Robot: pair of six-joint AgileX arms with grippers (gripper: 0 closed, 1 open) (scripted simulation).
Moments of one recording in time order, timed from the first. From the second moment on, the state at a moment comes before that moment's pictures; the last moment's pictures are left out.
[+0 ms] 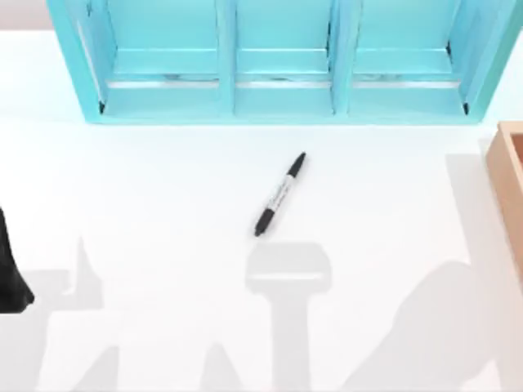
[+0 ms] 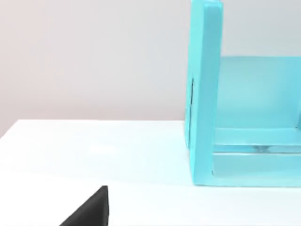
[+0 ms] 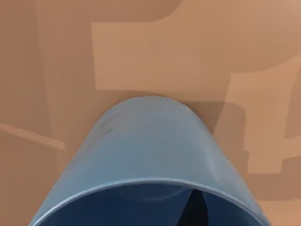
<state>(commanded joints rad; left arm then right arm) 0.00 0.00 0.00 0.00 0.00 0.00 -0.38 1.90 1.23 -0.90 0.00 -0.36</state>
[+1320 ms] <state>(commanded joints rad) 0.00 0.00 0.00 0.00 0.00 0.00 -0.06 1.80 1.52 -1.33 0.00 -0.04</state>
